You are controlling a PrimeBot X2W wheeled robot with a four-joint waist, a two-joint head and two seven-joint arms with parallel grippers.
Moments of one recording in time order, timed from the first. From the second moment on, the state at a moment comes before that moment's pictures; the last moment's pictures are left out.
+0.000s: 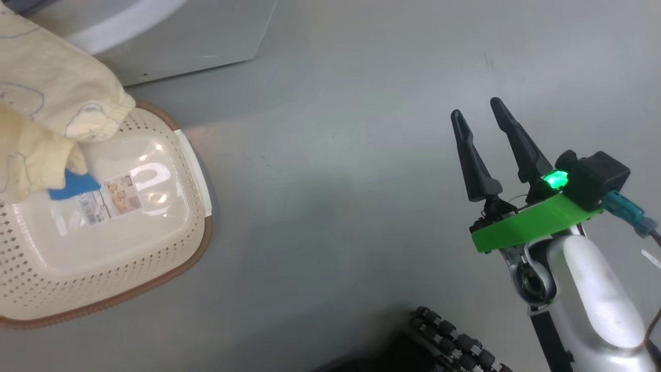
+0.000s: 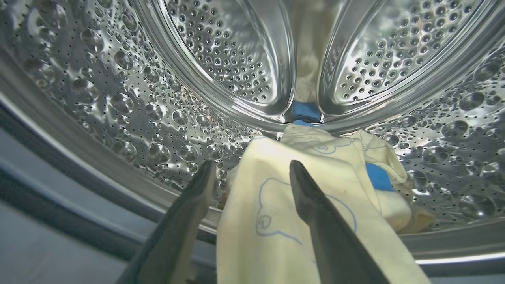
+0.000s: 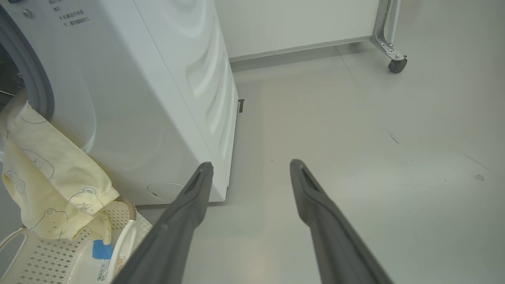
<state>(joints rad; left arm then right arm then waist) -1.24 0.51 -0.22 0.81 -0.48 0.10 -0.10 -0.34 -0.04 0.19 0.14 0.32 0.13 -0.25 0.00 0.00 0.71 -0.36</state>
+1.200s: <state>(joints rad) -0.29 0.35 -0.34 0.09 -0.45 0.25 -0.24 -0.20 -0.04 0.07 0.15 0.14 0.13 -0.25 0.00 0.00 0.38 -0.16</state>
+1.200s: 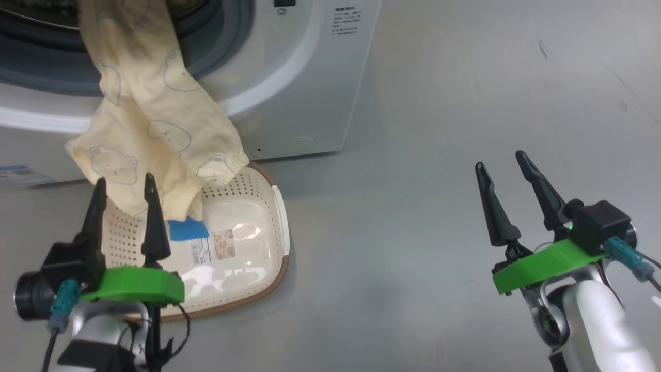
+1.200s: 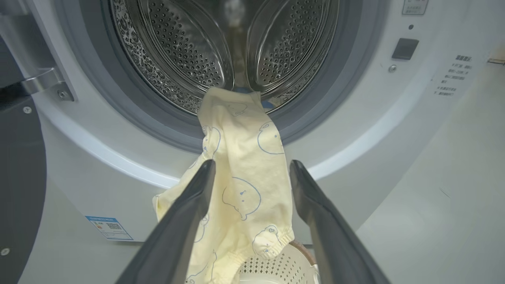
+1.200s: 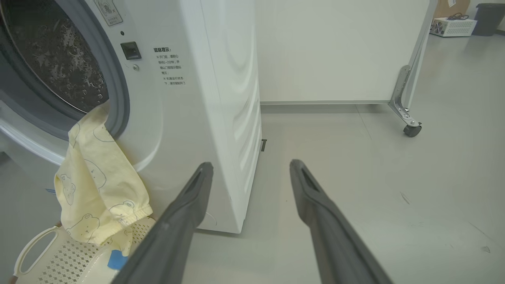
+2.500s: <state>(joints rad) -0.31 0.31 -0.39 0.28 -0.52 0.25 -0.18 -0.16 -0.05 0.11 0.11 0.12 0.13 -0.21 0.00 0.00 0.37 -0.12</state>
